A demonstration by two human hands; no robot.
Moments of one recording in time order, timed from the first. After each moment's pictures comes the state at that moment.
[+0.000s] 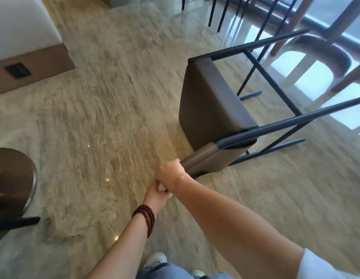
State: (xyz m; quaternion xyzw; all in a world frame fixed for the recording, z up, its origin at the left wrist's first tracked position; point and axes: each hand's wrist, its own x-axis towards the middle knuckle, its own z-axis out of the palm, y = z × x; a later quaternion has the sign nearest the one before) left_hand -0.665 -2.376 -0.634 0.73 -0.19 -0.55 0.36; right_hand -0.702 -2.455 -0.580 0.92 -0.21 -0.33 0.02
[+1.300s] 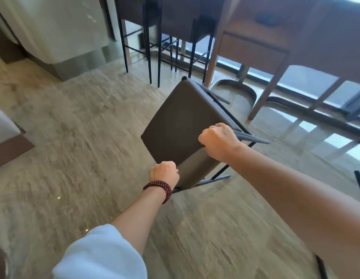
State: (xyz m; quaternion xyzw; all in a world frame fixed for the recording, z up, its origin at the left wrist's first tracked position) left_hand -0.833 -2.577 -0.256 0.75 -0.63 -0.17 0.03; right_hand -0.977 -2.637 -0.151 0.87 -0.44 -0.17 0.13
